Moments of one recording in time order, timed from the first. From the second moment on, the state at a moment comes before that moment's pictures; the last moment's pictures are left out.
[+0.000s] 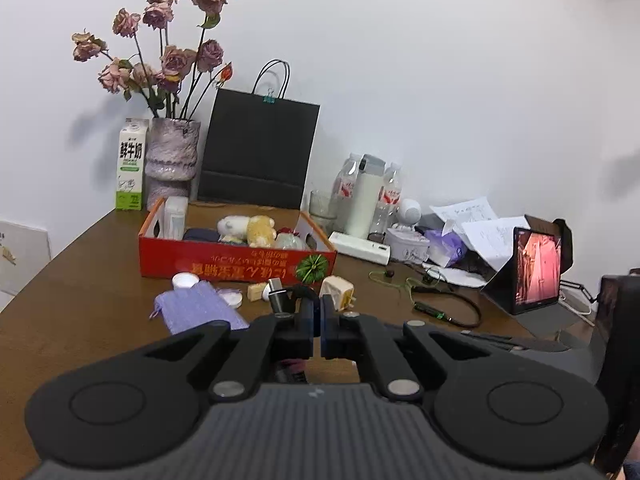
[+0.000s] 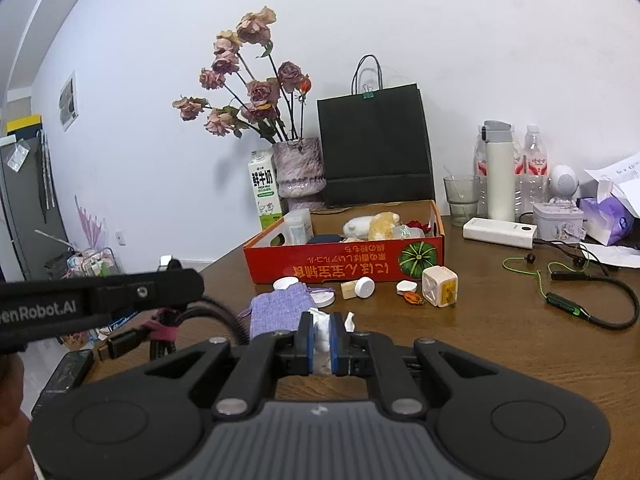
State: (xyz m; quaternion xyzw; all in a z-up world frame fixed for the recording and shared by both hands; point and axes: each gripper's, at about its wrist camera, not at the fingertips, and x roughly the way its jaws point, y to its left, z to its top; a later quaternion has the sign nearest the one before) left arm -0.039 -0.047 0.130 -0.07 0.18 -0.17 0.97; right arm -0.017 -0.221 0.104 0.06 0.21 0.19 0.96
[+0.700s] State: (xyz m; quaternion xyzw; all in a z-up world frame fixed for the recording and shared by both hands) left arm 0.248 -0.027 0.170 -0.10 0.25 -0.17 0.95; right arm 0.247 -0.208 0.153 0.05 0.23 0.19 0.95
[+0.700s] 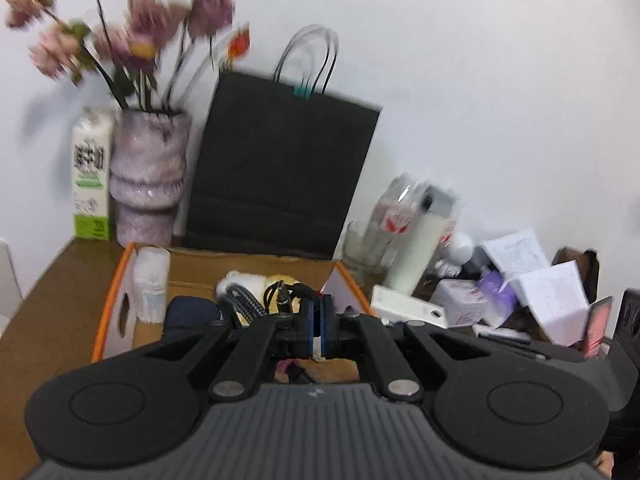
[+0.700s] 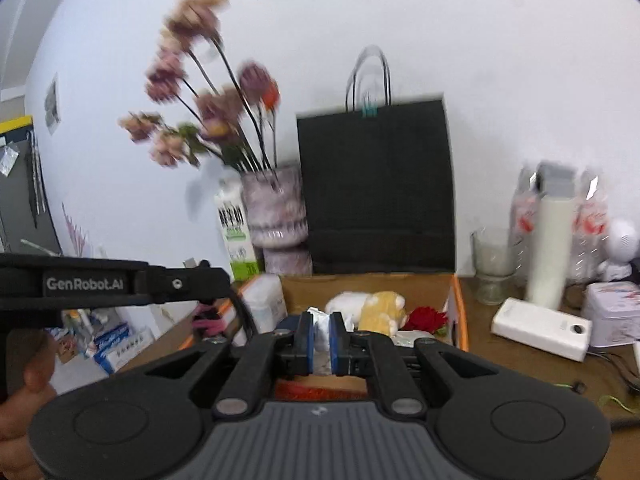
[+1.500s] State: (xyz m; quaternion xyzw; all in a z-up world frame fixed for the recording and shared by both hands) left arm 0.305 -0.027 0.097 -0.04 0.34 0.01 0.94; right arm 0.355 -0.194 0.106 0.03 0.38 0.10 0.92
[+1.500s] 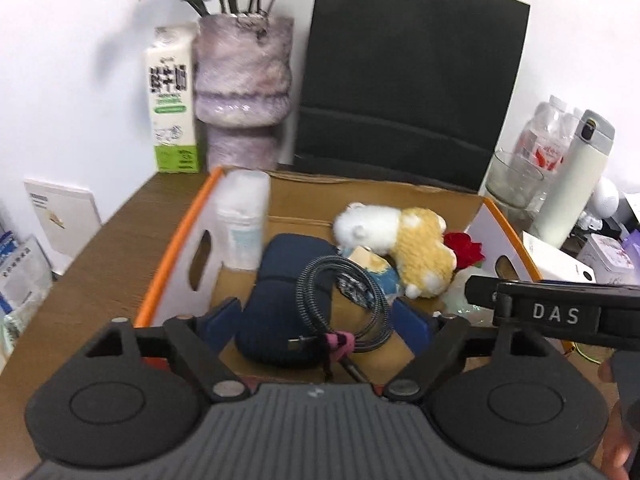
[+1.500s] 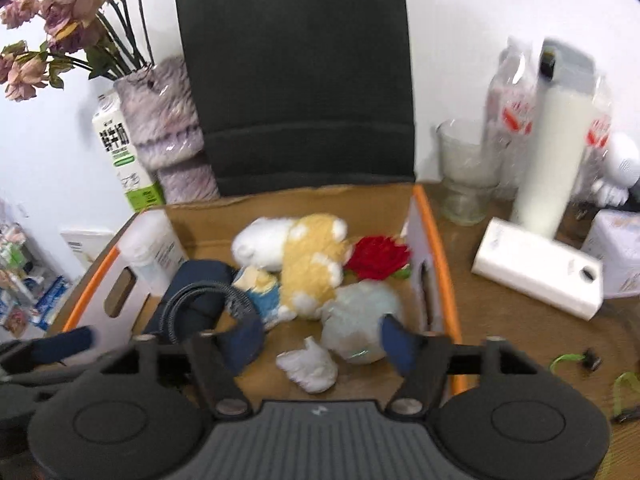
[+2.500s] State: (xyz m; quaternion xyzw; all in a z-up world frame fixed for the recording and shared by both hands) left arm 0.044 -0.004 0.045 0.01 0.28 -0.02 0.96; right arm 0.064 -0.196 0.063 0.03 0.29 0.16 0.94
